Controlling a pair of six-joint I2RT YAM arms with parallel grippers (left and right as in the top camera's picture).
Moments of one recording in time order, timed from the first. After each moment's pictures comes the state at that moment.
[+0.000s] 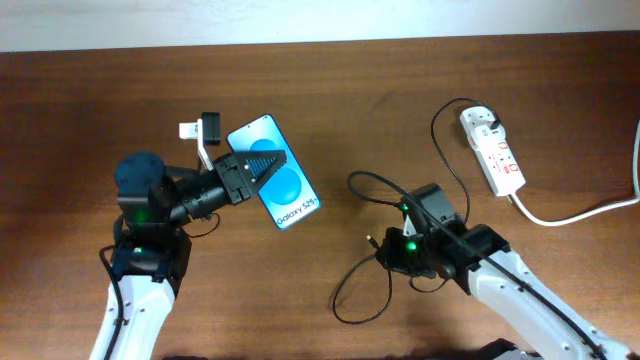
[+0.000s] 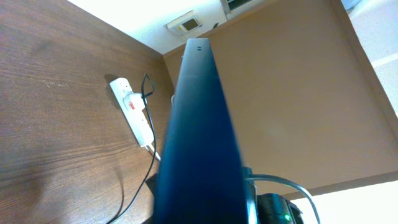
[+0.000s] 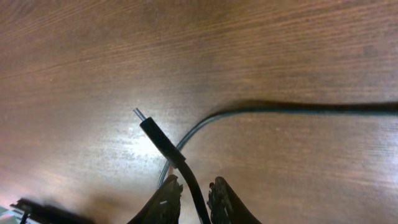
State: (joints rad) left arm -0.06 1.13 0.76 0.22 1.00 -0.98; right arm 0.44 1.25 0.70 -0.65 -0.31 0.72
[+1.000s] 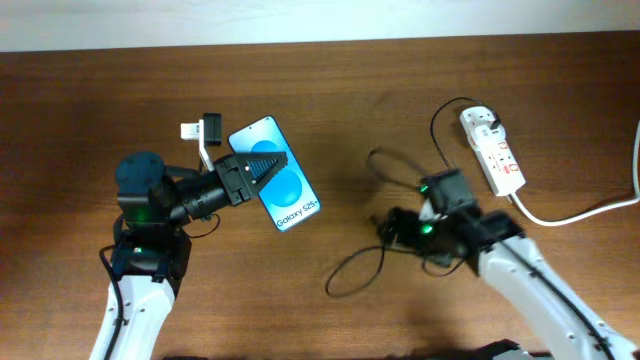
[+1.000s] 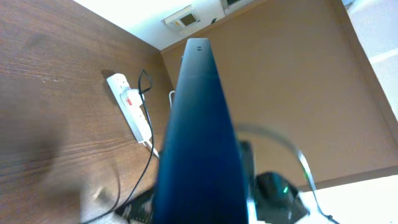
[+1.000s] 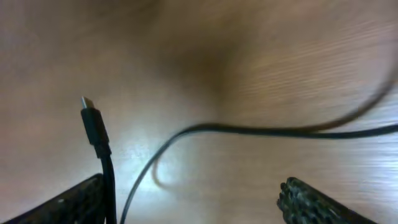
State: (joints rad) left arm -0.06 1.13 0.76 0.21 1.02 -0.98; right arm 0.28 1.28 0.80 -0.73 -0.28 0.71
